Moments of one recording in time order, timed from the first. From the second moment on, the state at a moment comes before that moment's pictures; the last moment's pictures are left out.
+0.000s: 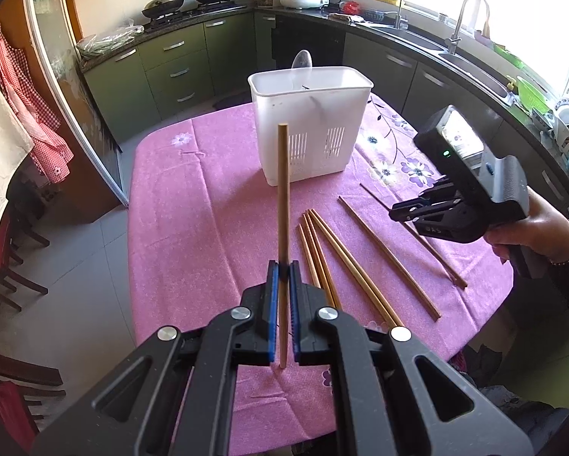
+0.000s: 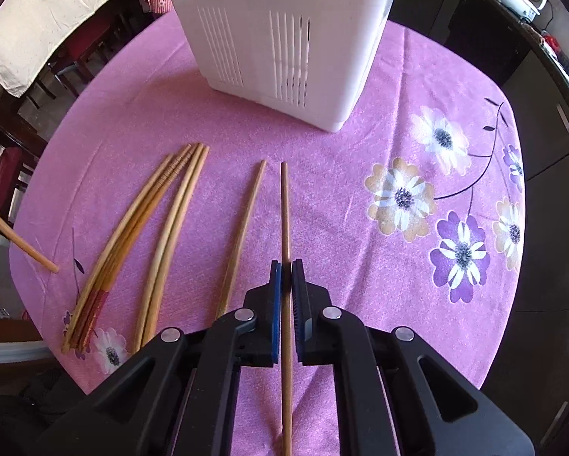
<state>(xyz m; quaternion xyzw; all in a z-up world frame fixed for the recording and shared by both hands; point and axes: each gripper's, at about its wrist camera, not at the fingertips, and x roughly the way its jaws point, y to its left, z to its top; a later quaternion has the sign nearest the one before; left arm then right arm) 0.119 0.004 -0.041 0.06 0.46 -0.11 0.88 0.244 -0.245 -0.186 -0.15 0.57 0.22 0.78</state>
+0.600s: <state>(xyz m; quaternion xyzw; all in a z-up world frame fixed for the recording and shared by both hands) 0.100 -0.001 -0.021 0.07 0.44 -0.12 0.89 0.163 -0.317 -0.089 -0.05 0.44 0.27 0.86</state>
